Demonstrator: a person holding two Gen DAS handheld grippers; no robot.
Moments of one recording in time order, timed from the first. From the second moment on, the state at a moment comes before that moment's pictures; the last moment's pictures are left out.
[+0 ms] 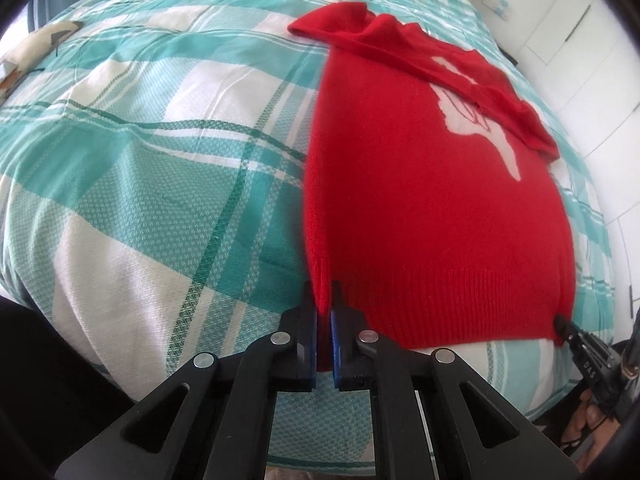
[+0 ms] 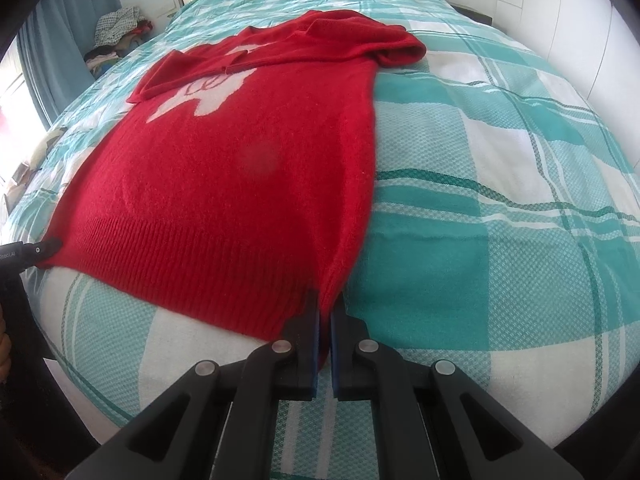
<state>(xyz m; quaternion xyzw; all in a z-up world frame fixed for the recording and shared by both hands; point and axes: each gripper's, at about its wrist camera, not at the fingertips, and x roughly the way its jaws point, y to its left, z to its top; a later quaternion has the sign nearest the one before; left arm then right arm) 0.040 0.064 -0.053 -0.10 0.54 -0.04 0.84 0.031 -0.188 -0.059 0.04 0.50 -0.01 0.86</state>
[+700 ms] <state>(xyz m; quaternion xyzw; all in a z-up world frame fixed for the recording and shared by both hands) 0.106 0.029 0.028 -0.09 0.39 -0.10 0.91 0.198 -0.138 0.033 -0.21 0.43 0.12 0.87</state>
